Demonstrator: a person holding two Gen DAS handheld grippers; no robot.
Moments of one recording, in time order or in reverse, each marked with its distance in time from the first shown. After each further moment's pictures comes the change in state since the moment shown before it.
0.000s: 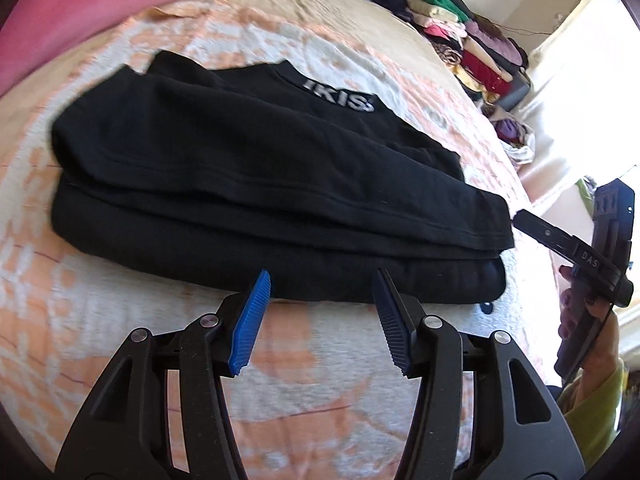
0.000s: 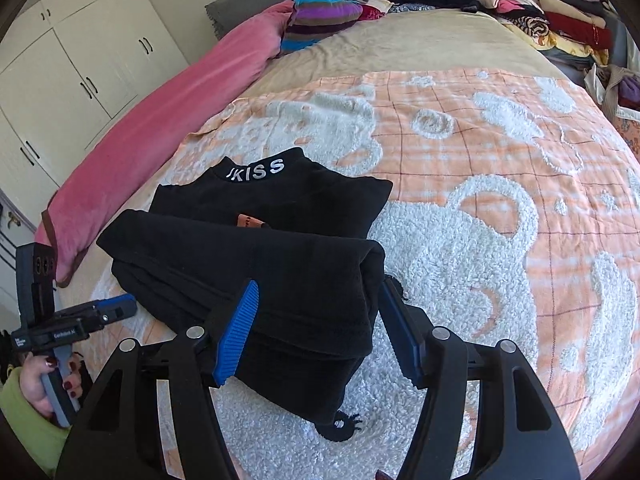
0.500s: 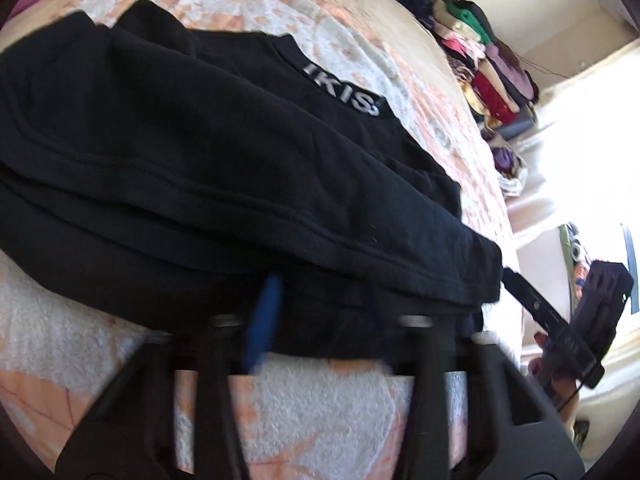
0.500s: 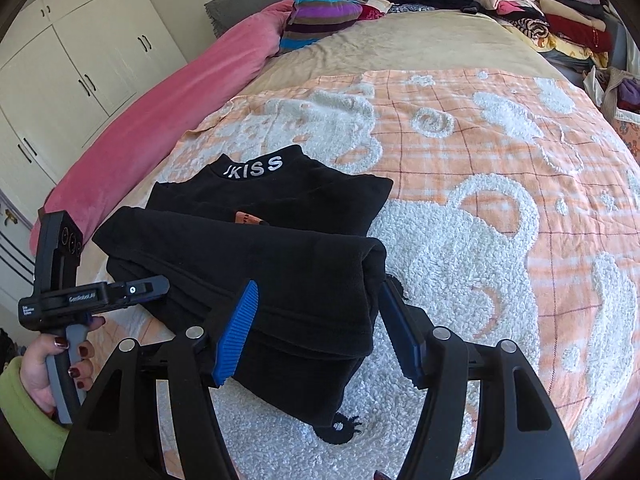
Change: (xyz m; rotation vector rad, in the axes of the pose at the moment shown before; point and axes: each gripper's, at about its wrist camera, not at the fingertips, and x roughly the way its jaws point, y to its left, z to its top) left arm 0.037 0.004 0.030 -0.188 0.033 -0.090; right arm 0.005 0.001 -0.001 -0.006 -0.001 -0.014
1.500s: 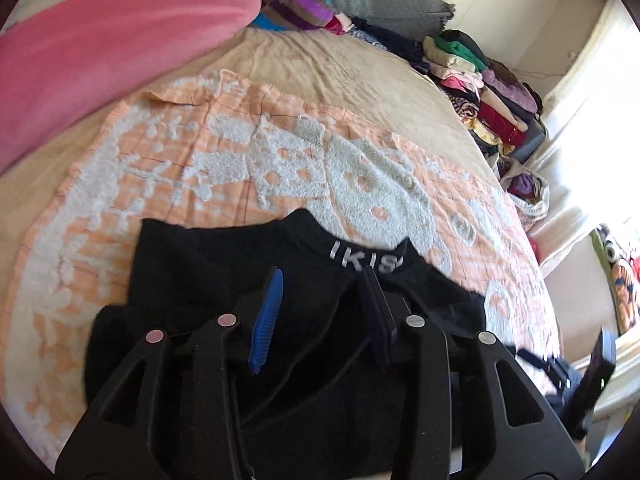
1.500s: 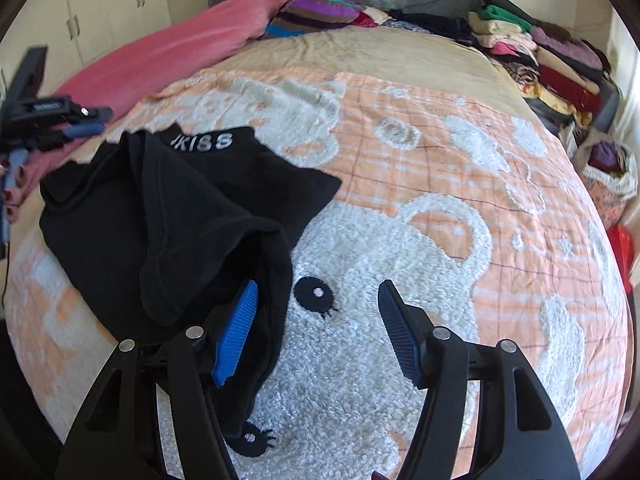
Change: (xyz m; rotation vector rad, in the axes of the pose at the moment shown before) left arm -0.048 -0.010 0.095 0.197 -0.214 0.133; right arm 0.026 0.001 -0.005 -0.229 0.017 -0.233
